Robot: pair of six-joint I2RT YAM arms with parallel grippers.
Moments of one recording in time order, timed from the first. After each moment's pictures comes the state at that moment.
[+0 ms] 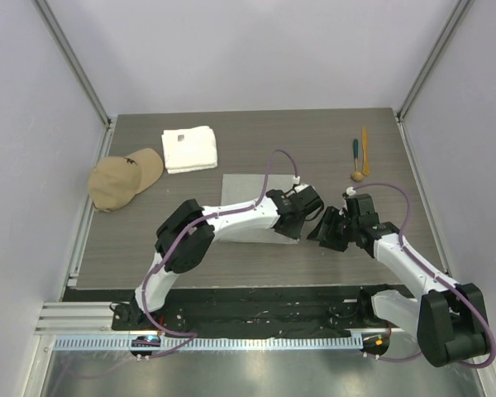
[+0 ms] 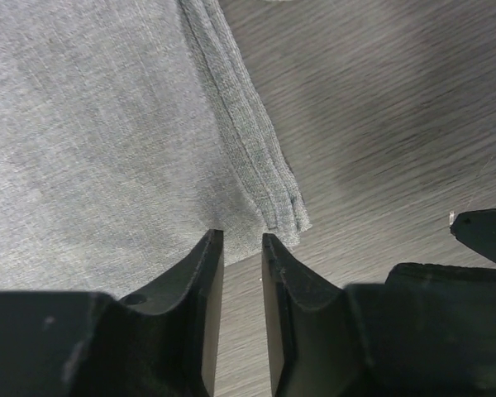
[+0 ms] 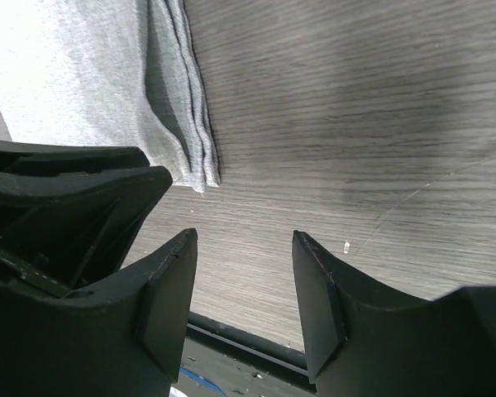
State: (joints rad) left arm -1.07 2.13 1.69 -0.71 -0.22 -0.61; right arm 0.21 1.05 0.49 -0.38 -0.32 0.66
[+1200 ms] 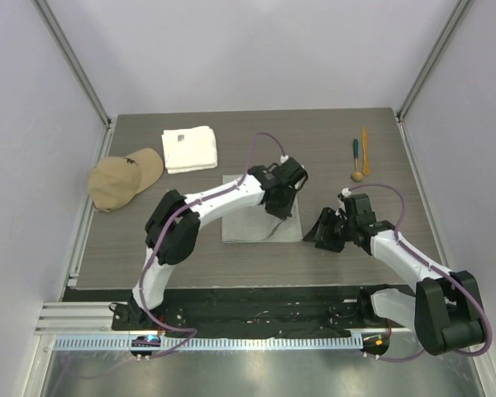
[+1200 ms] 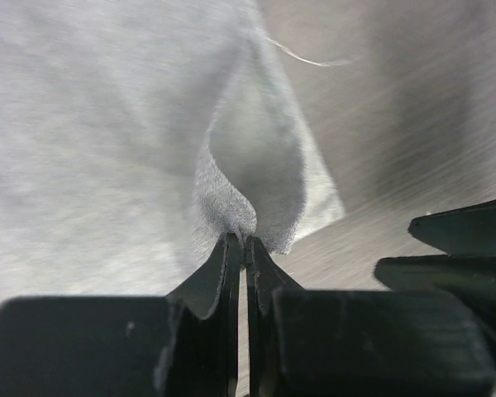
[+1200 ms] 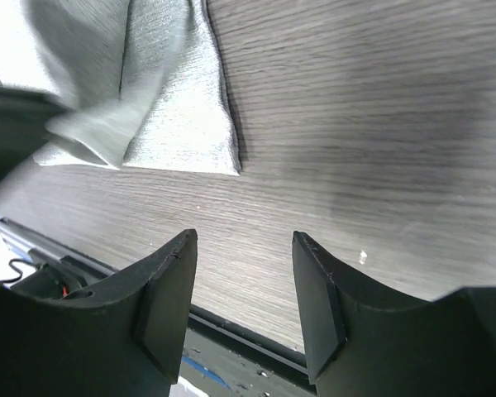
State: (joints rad) left arm -0.94 2.11 1.76 -0.76 -0.06 -0.52; right arm 0.21 1.11 0.47 -0.33 -0.38 0.65
